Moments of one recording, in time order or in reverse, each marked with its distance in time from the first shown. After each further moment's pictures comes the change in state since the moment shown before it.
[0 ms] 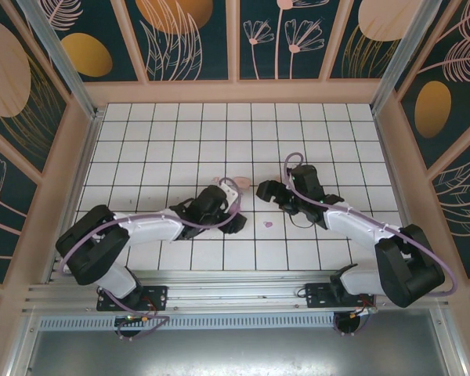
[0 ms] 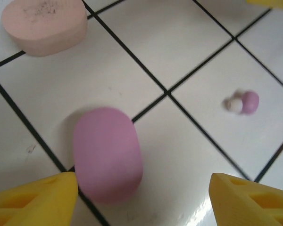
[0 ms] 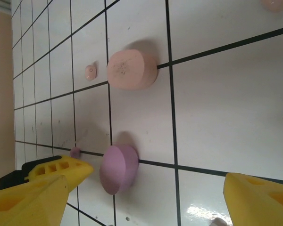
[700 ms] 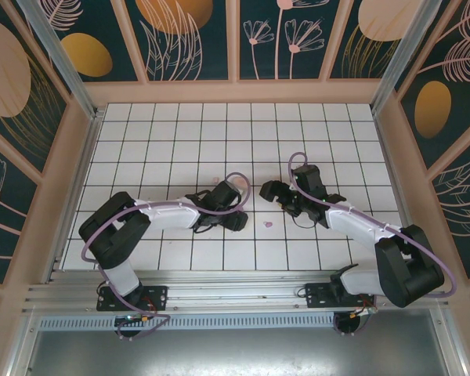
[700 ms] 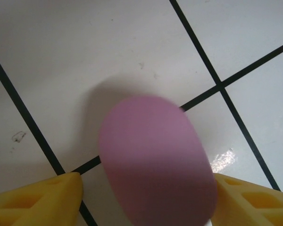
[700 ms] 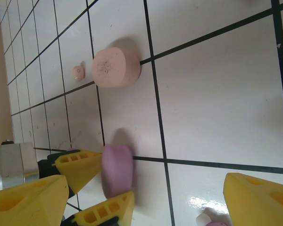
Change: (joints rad) left arm 0.000 0.160 0.165 -0.242 -0.049 -0.107; right arm -0.027 0.000 0.000 -0.043 -0.024 0.033
